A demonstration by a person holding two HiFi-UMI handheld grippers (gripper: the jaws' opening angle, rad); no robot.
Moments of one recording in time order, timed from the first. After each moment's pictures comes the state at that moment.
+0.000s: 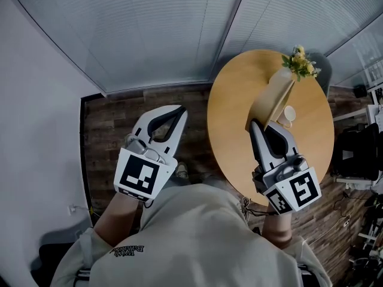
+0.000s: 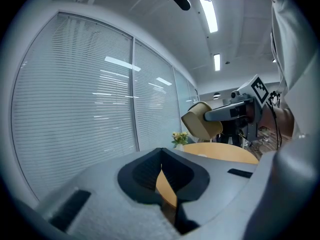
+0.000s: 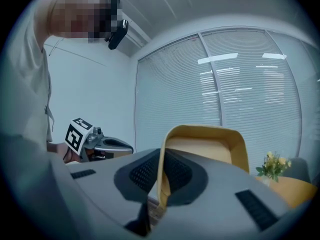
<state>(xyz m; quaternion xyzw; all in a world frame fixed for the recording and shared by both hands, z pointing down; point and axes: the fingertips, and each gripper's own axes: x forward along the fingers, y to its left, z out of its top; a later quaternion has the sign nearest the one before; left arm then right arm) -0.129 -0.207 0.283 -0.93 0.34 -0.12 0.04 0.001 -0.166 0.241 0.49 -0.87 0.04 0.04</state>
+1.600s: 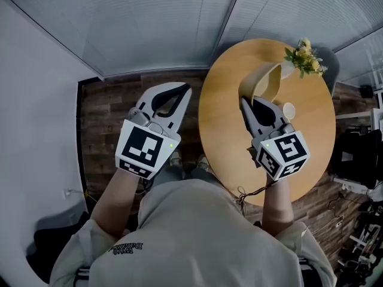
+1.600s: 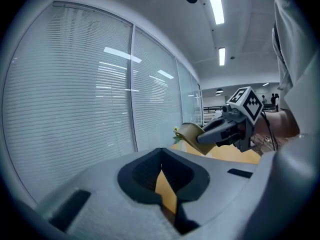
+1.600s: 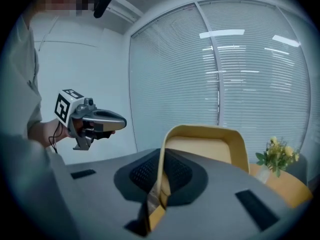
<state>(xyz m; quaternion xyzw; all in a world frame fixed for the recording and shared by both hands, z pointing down) -0.070 -0.262 0.311 -0.92 0.35 -0.15 0.01 0.054 -0.246 0.336 0.46 -0.87 0.11 0.15</state>
